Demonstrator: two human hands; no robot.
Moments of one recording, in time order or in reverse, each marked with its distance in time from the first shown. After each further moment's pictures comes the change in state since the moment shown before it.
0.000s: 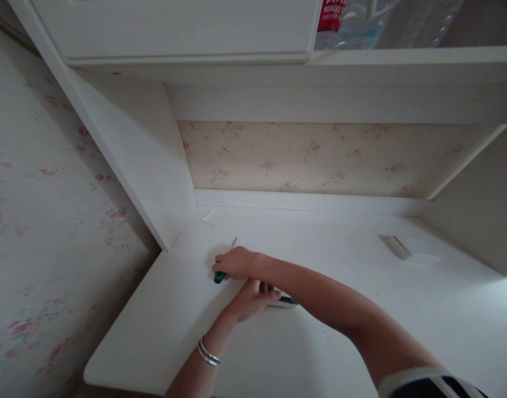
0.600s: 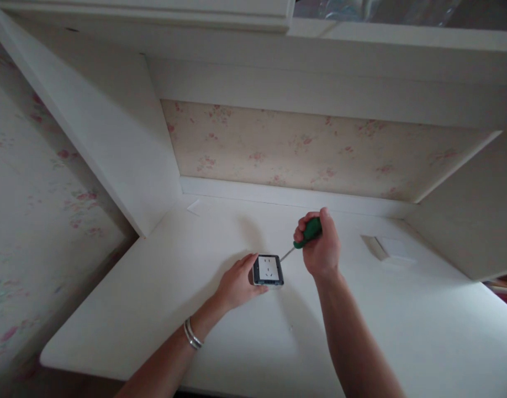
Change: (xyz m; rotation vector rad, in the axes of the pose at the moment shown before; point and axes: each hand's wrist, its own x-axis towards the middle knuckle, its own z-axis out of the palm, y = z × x) left_hand 0.036 -0.020 0.034 0.530 0.237 0.183; right_hand -0.193 0.033 -0.041 1.446 1.539 0.441
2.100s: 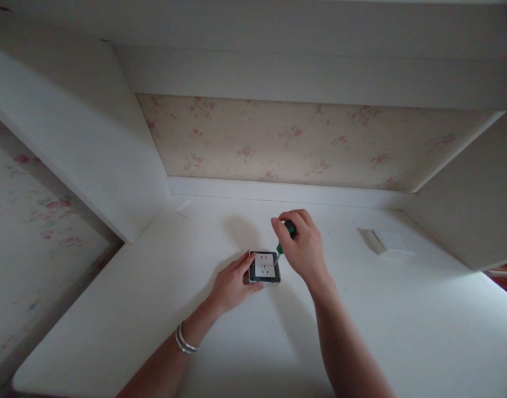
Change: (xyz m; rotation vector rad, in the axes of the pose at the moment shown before) left_hand 0.015 -0.005 0.018 0.316 -0.037 0.014; right_hand 0.003 -0.002 -0.011 -0.992 -0.092 -0.449
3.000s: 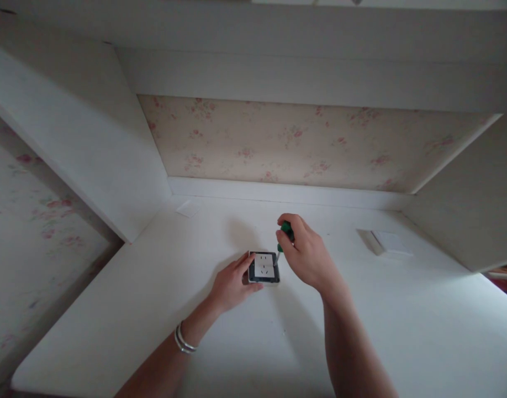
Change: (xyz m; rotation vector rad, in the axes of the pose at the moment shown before) left_hand 0.000 -0.002 0.001 -0.036 0.012 0.012; right_hand -0.005 -0.003 -0.020 -0.220 -0.289 -0.120
